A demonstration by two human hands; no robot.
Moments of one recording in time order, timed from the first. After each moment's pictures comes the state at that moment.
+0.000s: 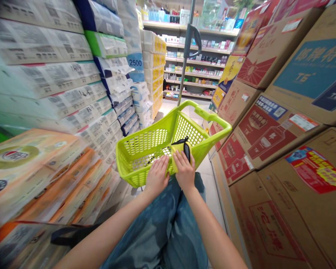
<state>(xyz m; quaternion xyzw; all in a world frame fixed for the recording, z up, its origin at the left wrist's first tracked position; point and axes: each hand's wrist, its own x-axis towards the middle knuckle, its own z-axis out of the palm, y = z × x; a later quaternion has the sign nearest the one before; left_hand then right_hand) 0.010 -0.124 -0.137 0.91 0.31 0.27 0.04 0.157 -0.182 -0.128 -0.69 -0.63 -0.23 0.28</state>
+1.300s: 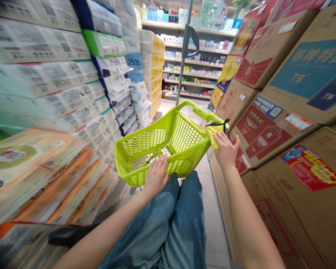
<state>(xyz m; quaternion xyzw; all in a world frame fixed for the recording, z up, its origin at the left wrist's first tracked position) 0.011 -0.125 -0.138 0.91 0.31 0.28 0.03 0.327 -0.203 -0.064 -0.75 -0.54 -0.33 0.22</state>
